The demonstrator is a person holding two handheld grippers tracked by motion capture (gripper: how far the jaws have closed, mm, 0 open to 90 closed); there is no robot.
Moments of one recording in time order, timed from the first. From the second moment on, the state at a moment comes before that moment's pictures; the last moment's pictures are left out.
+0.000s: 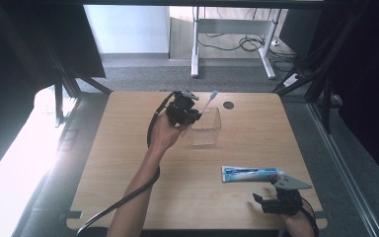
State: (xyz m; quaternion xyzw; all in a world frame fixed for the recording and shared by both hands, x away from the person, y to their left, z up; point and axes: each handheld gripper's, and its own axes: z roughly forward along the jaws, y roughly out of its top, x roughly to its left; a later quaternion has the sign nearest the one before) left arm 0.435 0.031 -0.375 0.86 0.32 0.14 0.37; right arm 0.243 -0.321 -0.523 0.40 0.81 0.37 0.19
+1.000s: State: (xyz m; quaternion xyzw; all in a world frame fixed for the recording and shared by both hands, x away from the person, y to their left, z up) left arm 0.474 0.004 -0.384 0.84 0.33 0.17 0.40; right arm 0.243 -0.320 -0.524 0.39 0.82 0.38 0.19
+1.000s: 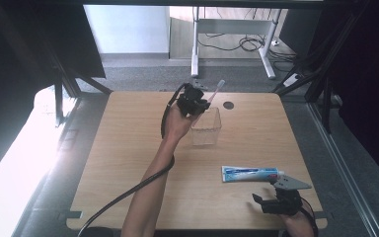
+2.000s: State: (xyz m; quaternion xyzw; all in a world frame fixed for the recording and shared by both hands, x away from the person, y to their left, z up) left arm 0.484 -0.004 -0.428 0.85 0.32 0.16 0.38; right arm 0.244 -0.320 -0.526 0.40 0.82 0.38 0.18
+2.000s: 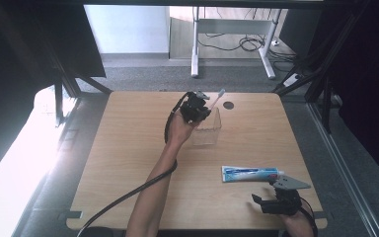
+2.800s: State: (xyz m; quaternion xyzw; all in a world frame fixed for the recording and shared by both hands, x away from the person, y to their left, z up) left arm 0.482 -0.018 -0.453 0.88 0.30 0.16 0.34; right arm 0.244 -0.320 -0.526 0.39 0.82 0.38 0.18
